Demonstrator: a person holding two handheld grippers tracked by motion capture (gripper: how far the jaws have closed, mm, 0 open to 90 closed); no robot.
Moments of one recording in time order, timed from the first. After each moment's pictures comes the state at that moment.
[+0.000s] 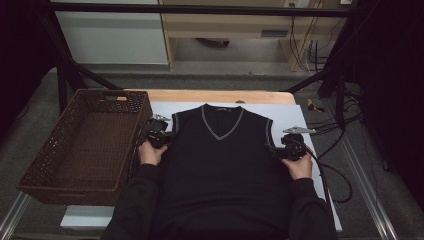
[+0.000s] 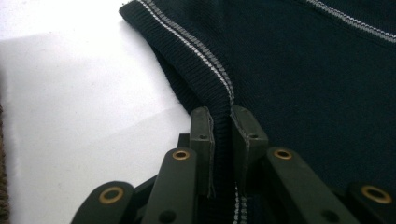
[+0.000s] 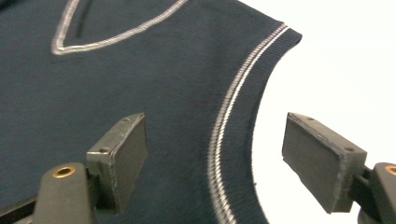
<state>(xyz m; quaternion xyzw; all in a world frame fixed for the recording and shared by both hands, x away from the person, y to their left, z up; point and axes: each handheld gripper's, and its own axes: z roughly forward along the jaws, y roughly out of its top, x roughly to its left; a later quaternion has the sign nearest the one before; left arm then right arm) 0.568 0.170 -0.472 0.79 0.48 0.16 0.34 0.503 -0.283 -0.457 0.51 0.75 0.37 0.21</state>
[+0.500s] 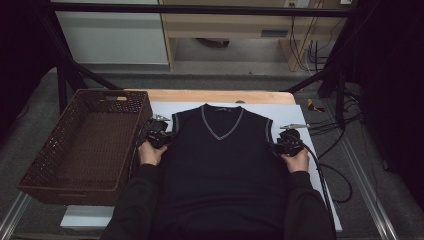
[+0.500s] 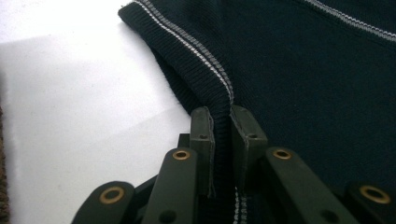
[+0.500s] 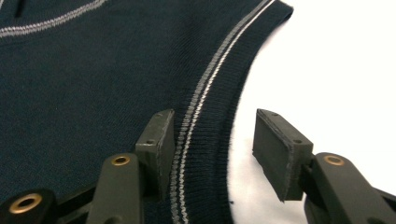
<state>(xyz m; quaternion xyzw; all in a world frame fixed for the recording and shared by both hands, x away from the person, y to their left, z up) 0.567 0.171 -0.472 0.79 0.48 0.16 0.34 0.528 -0.285 -0.473 0.54 0.75 0.33 0.19</state>
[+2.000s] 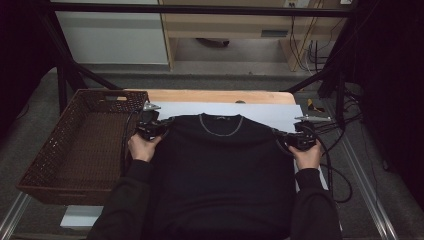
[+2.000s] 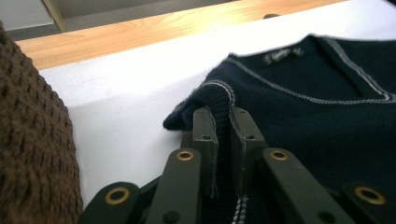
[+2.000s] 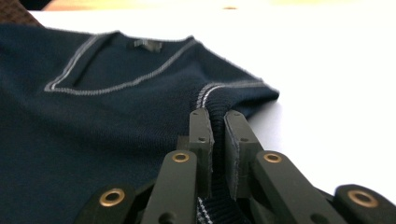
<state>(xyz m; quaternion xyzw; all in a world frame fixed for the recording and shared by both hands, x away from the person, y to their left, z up) 0.530 0.179 -0.388 0.76 0.47 0.19 0.40 0.504 -0.300 -0.409 0.55 0.71 0.43 0.14</state>
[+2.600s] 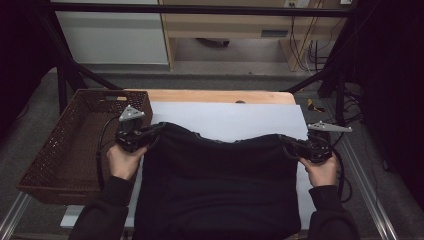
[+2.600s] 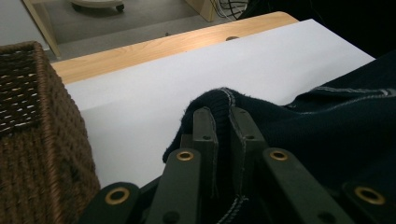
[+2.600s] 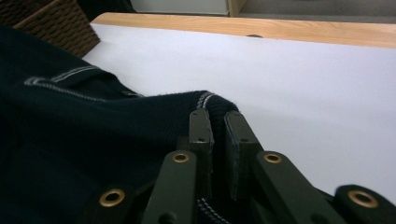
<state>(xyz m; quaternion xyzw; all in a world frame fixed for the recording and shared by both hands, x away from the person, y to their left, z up) 0.451 0.199 -0.332 0.76 0.44 0.20 0.43 0.434 -0.298 -0.363 0.50 0.72 0.45 0.17</state>
